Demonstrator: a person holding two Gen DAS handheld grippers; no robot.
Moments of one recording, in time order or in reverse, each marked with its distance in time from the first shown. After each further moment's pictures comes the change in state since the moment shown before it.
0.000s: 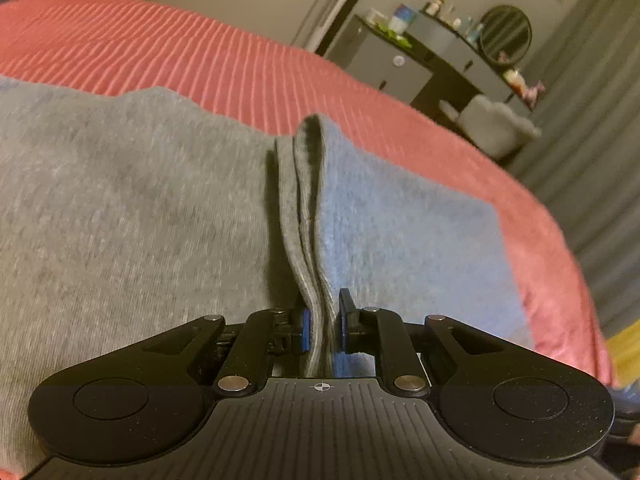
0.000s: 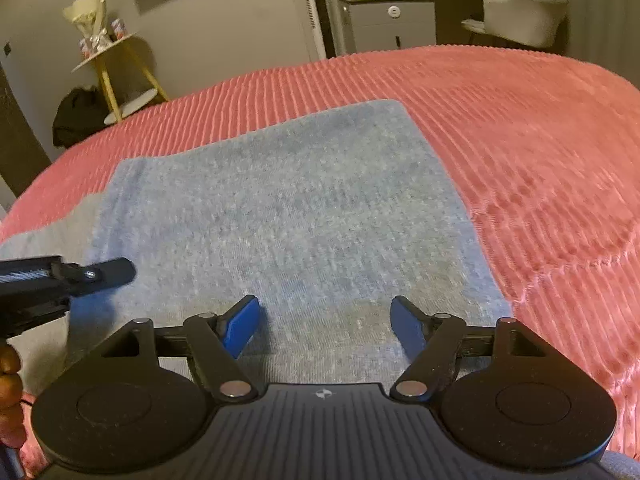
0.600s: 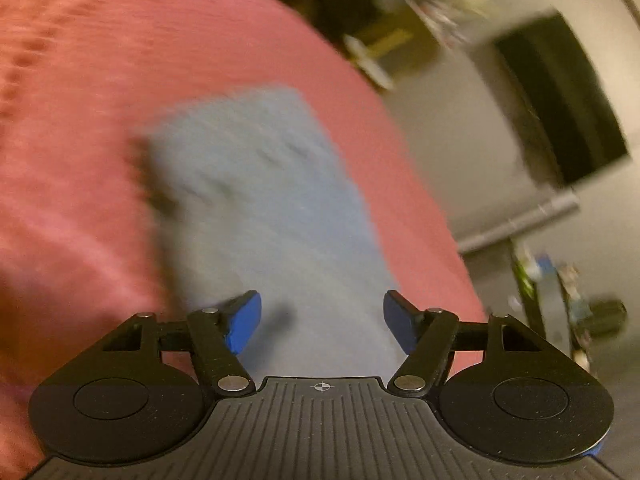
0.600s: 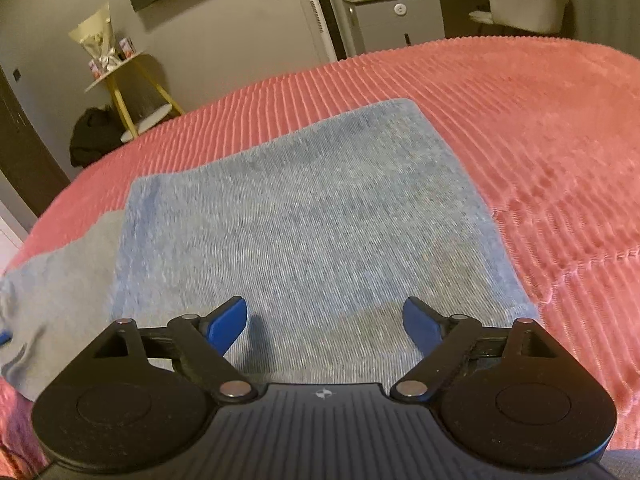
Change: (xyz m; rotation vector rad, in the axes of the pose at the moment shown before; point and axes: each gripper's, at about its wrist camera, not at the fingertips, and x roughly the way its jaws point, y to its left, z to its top) left arm -0.203 0.207 -0.005 -0.804 -0.361 0.240; right arm 0.006 -0.016 0.008 0.107 -0.020 0.115
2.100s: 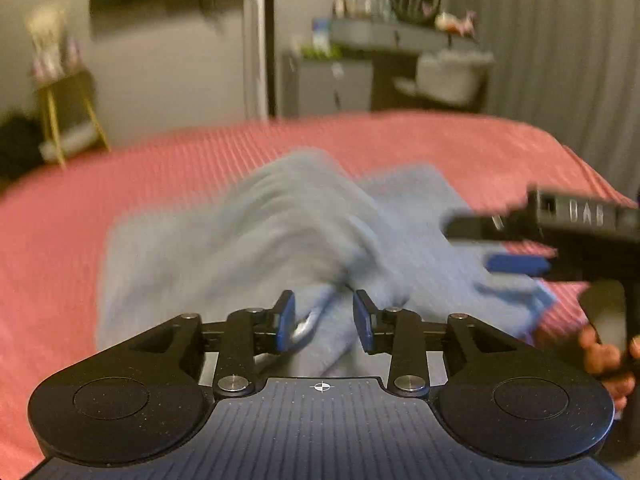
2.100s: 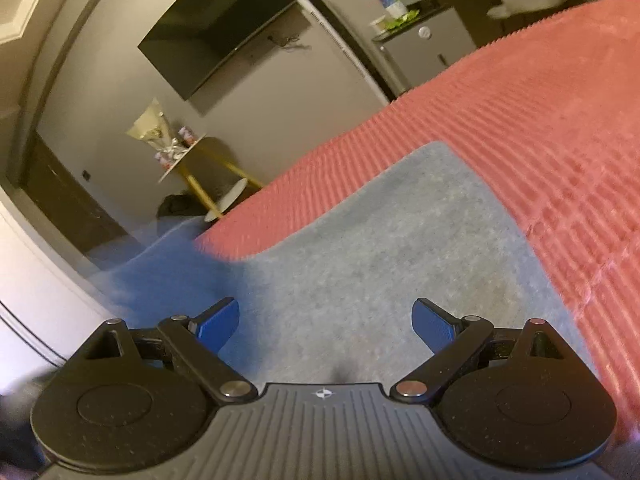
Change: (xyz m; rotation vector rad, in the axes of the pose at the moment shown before) left arm 0.018 -0.204 -0.271 1.254 0.200 -0.210; right arm -0.035 -0.027 -0.001 0.195 -0.119 0.332
